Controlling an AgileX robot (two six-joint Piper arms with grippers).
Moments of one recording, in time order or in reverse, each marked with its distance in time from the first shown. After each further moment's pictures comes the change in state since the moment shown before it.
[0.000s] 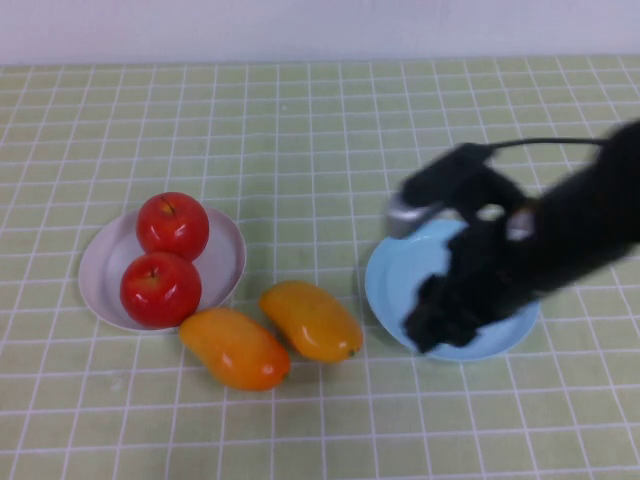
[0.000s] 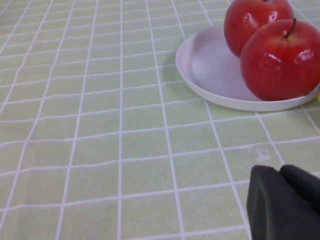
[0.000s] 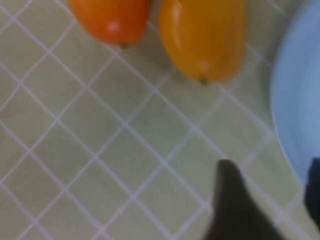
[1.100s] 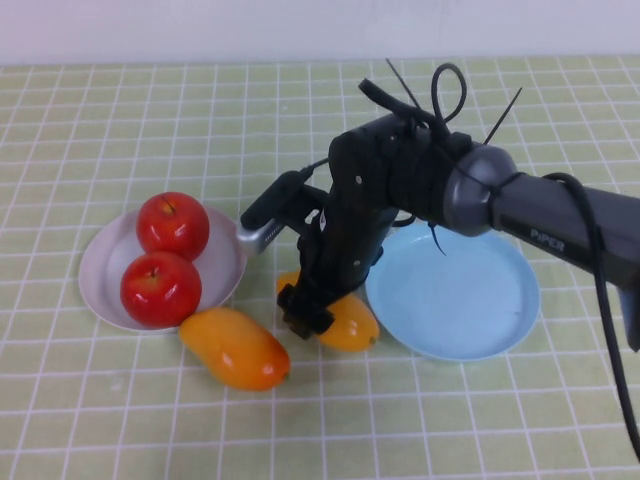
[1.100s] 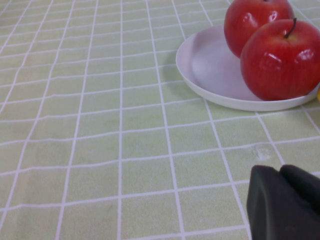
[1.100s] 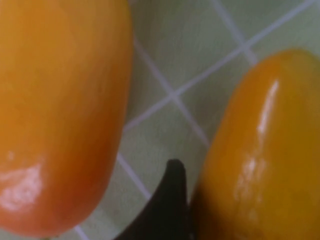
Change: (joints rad) right arm 0.102 0.677 -0.660 -0.145 0.136 -0.057; left arm 0.000 0.000 0.000 0.000 0.000 0.000
